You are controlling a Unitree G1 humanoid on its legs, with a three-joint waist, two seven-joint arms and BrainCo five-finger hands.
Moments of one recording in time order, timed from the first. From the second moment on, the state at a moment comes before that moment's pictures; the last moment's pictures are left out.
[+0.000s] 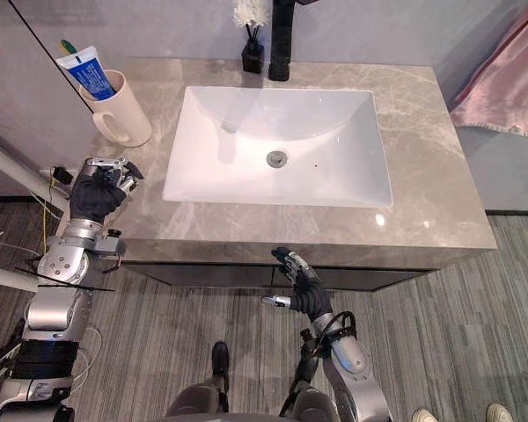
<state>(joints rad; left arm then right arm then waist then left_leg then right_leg) -0.22 0.44 0.12 -0.04 -0.26 -0.10 0.00 0.24 -0.13 0.20 -0.14 0.24 -0.07 0.20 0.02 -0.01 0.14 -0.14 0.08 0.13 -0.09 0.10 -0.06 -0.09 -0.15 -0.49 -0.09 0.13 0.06</state>
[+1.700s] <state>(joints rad) -0.57 0.60 0.13 0.25 -0.26 -0.10 0.07 0.25 -0.13 0.13 -0.22 0.24 -0.09 0.16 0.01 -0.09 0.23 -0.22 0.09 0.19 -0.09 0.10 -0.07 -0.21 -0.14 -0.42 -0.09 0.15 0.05</state>
